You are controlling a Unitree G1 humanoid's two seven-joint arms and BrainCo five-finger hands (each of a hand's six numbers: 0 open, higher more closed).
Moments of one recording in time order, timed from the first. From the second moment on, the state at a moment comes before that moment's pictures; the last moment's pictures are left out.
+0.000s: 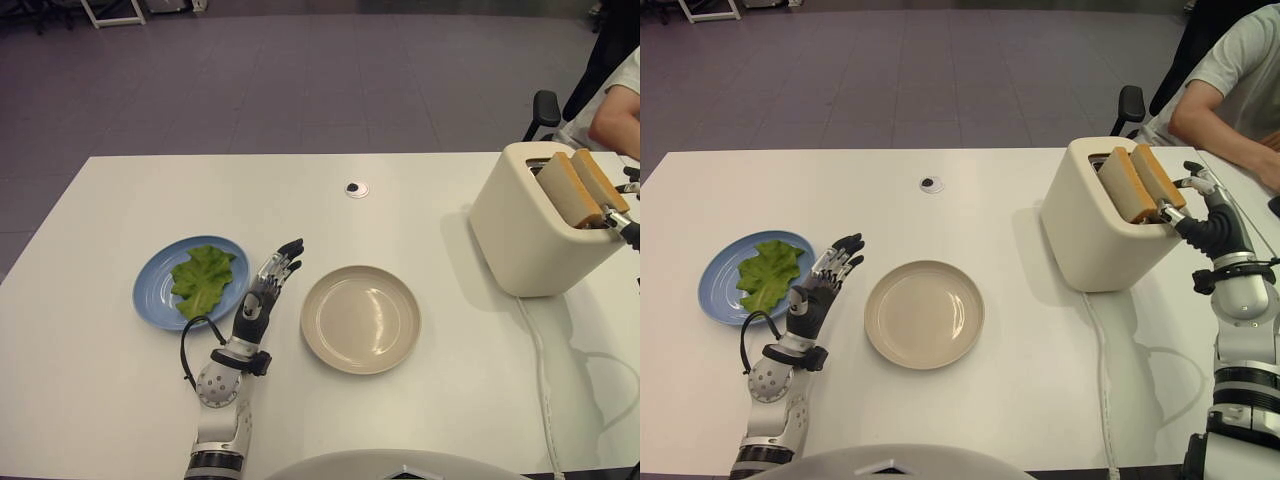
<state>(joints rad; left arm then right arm) 0.20 0.14 0.00 0.05 -0.22 -0.57 -0.42 -0.21 -0.81 -0.28 0.52 -0.16 -0.42 0.12</state>
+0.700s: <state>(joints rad) 0.19 0.13 0.00 0.05 -0.22 -0.57 -0.42 -0.30 -0.77 -0.39 0.29 0.03 -0.34 0.10</state>
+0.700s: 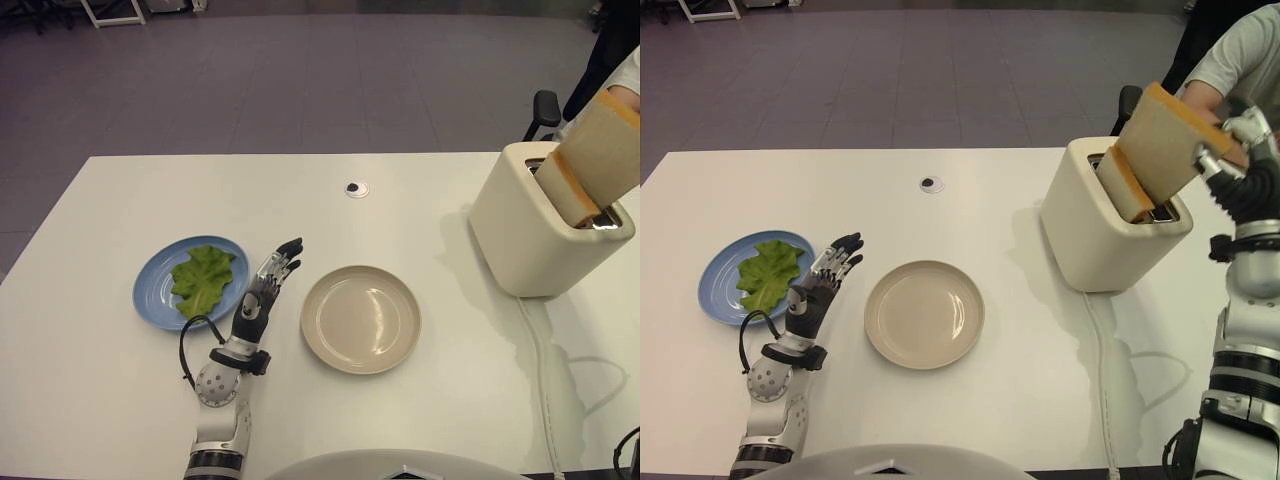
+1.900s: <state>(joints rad) 0.15 0.13 0.01 0.10 -0.22 -0.59 -0.45 -0.13 -0.47 0.31 0.00 -0.69 -0.74 0.04</state>
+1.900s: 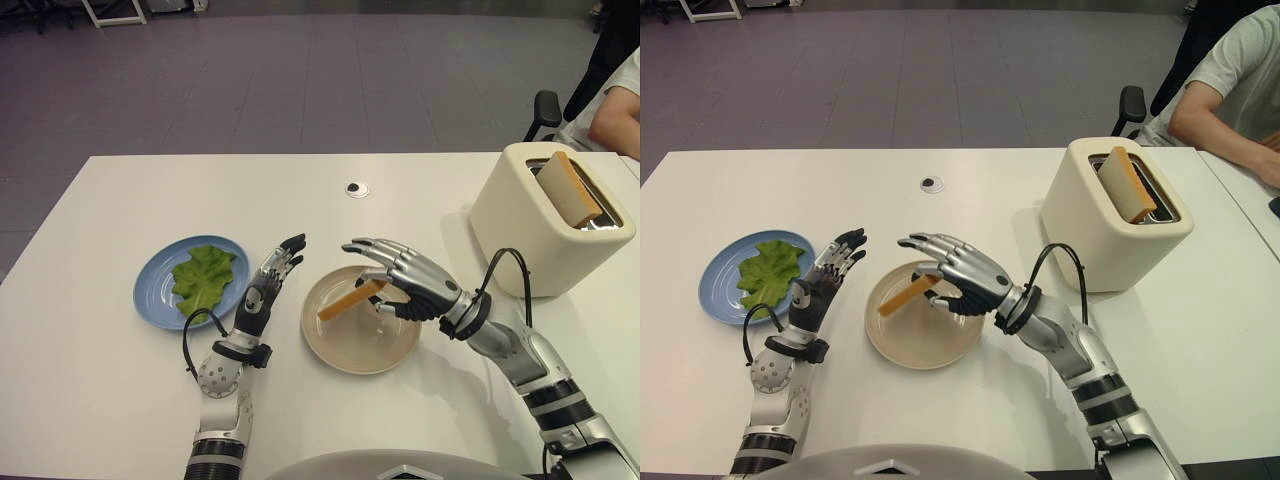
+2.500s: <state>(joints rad) 0.18 0.13 0.01 0.05 -0.22 -0.57 -0.45 -0.05 -0.52 0.32 0.00 -0.86 -0.81 -0.09</state>
